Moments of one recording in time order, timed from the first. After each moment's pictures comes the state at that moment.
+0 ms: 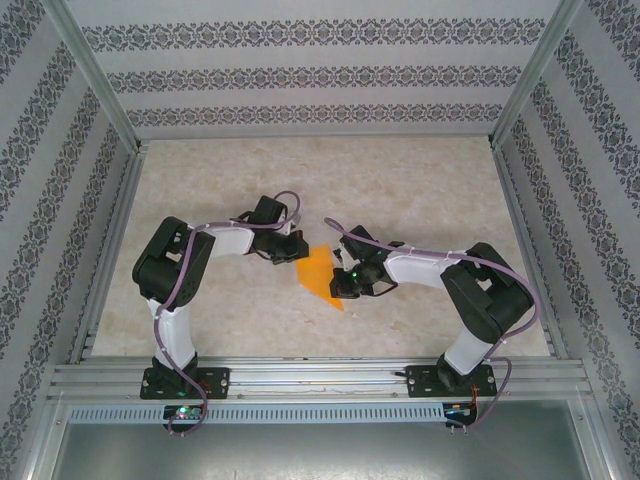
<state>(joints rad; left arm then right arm) -0.40 1.94 1.06 -0.14 0.56 -0.60 0.65 1.68 0.81 -0.35 -0.43 0.60</state>
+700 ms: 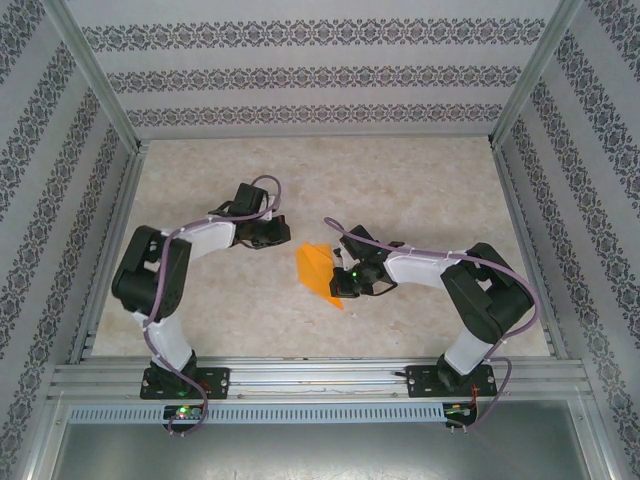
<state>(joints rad) -0.33 1.77 1.03 -0.20 0.44 -0.52 0.65 1.68 0.81 -0.34 -0.42 0.60</state>
